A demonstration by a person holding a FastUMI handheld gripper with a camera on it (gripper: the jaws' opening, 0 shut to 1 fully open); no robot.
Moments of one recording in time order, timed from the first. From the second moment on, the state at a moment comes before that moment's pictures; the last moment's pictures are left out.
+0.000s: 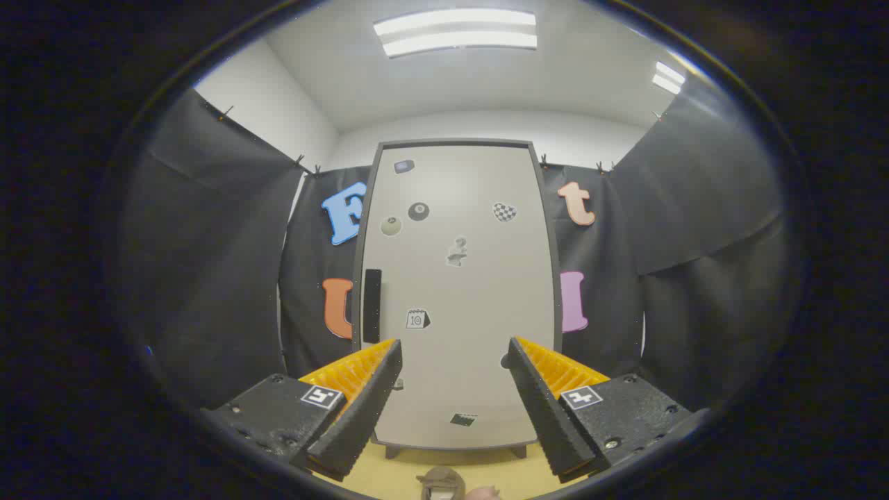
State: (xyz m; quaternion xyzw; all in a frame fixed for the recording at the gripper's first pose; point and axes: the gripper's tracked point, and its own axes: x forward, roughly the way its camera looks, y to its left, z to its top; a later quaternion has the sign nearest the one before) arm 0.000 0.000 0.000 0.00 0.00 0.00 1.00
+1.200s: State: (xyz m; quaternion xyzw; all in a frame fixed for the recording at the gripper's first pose) arm 0.089 0.063 0.052 0.01 0.07 0.04 1.00
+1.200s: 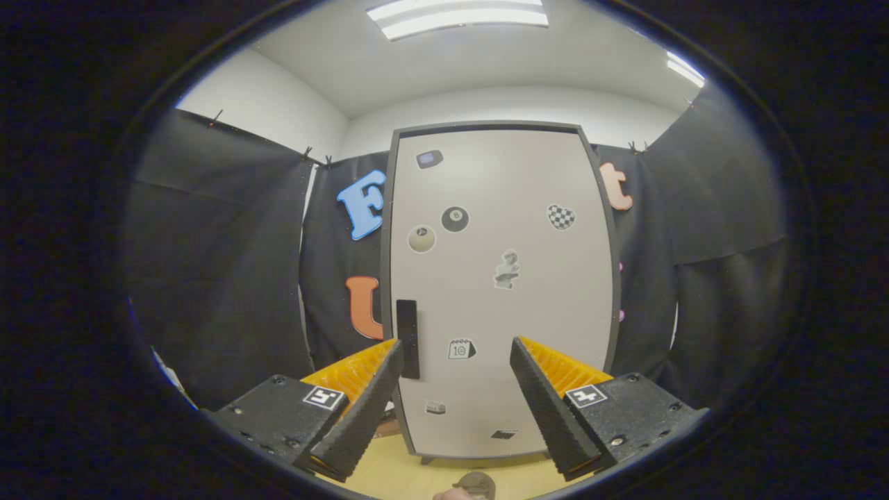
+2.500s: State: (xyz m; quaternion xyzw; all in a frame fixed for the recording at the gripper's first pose) arm 0.230 0.130 -0.036 0.04 0.18 0.09 0.98
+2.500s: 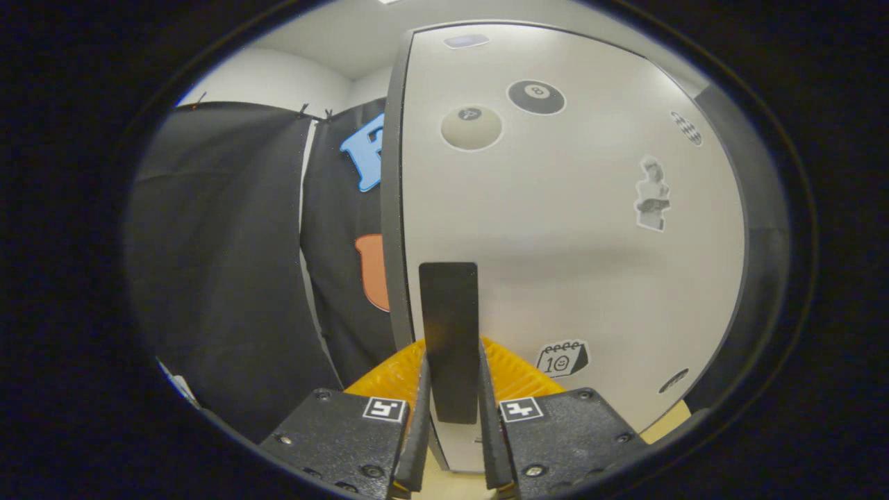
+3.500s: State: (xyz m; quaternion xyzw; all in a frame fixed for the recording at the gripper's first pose) arm 0.133 0.108 -0.009 0.01 0.20 0.24 0.95
